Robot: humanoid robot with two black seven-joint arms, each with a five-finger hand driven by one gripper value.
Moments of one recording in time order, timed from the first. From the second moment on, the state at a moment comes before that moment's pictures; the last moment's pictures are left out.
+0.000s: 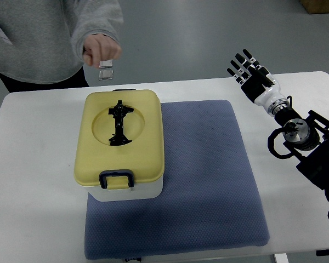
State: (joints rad) left arm 0.04 0.00 -0.03 -0.21 0.01 0.03 0.00; right arm 0.73 -0.18 0.86 0.60 0.09 0.32 0.22
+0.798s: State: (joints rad) left arm 0.04 0.00 -0.03 -0.21 0.01 0.03 0.01; right arm 1.02 -0.22 0.66 0.61 -0.76 0.49 0.21
